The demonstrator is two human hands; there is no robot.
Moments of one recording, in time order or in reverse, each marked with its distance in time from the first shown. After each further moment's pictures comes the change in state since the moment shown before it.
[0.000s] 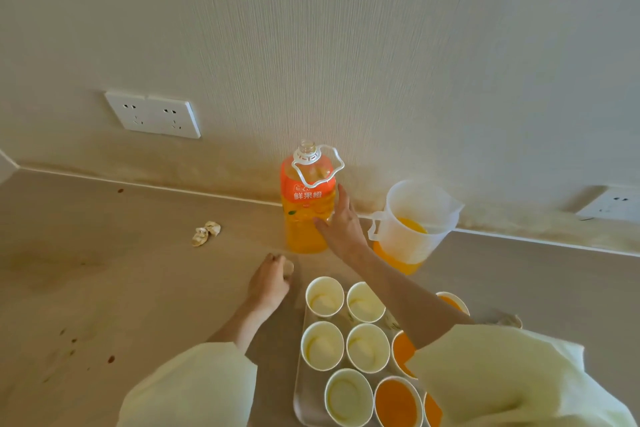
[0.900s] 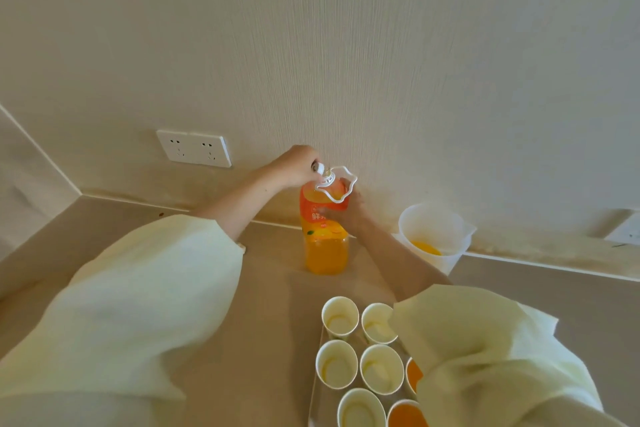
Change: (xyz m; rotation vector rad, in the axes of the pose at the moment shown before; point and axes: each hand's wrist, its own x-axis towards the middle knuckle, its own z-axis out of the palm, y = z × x) left_hand 0.094 0.140 -0.229 0.180 -0.082 0.336; right_hand 0.056 -0.032 -0.020 0.290 -0.092 -0.054
